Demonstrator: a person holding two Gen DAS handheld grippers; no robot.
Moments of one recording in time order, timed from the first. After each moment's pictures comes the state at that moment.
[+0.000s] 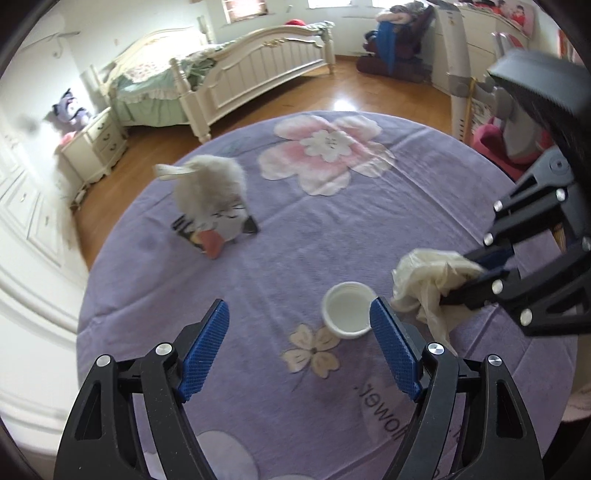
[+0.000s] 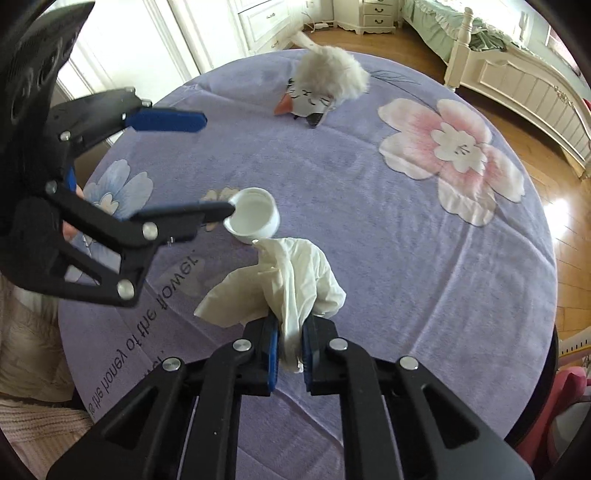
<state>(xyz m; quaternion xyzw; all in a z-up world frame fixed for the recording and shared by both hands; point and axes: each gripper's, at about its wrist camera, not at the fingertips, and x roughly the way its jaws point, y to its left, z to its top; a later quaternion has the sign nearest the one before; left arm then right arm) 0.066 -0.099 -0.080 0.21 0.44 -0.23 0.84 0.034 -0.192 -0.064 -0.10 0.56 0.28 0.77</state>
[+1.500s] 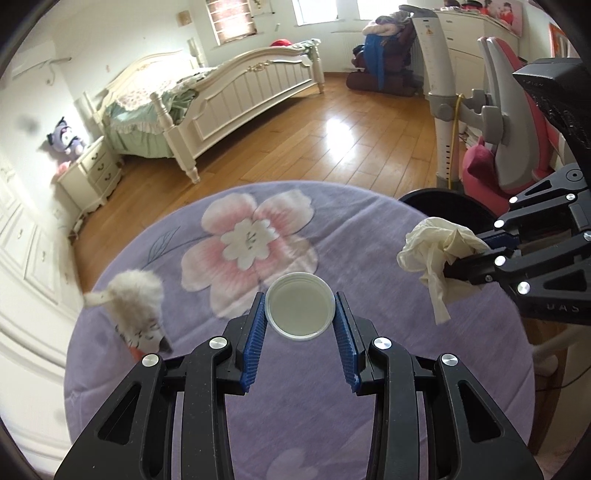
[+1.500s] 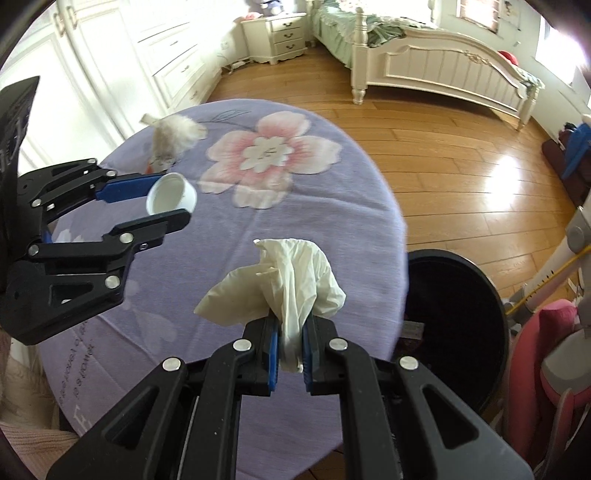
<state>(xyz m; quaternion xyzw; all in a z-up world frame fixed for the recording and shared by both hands) 0.081 -0.233 -0.042 0.22 0.40 -0.23 0.86 0.041 -0.354 -0.033 -0.02 0.52 0.16 0.84</state>
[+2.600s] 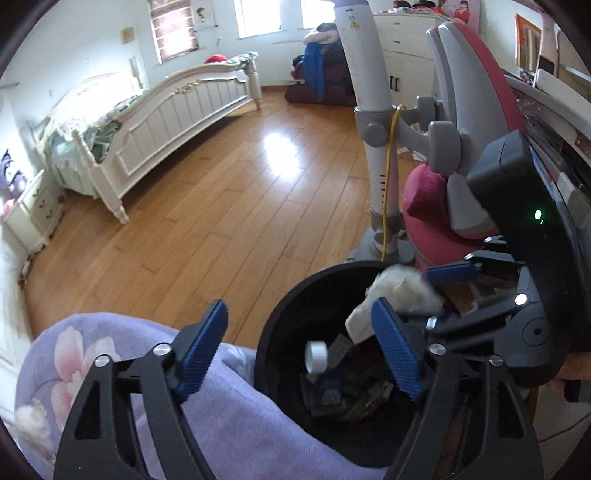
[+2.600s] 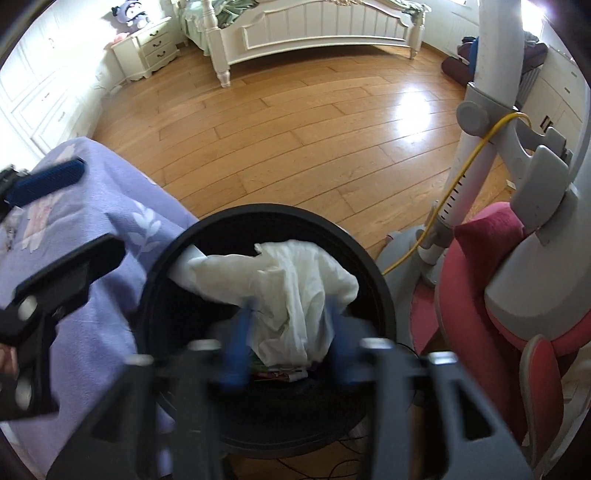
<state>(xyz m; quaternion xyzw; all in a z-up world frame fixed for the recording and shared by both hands) 0.132 -0.449 -0.069 0.20 0.38 -0.34 0.84 0.070 -0.544 -0.097 0.05 0.56 -0.03 0.83</state>
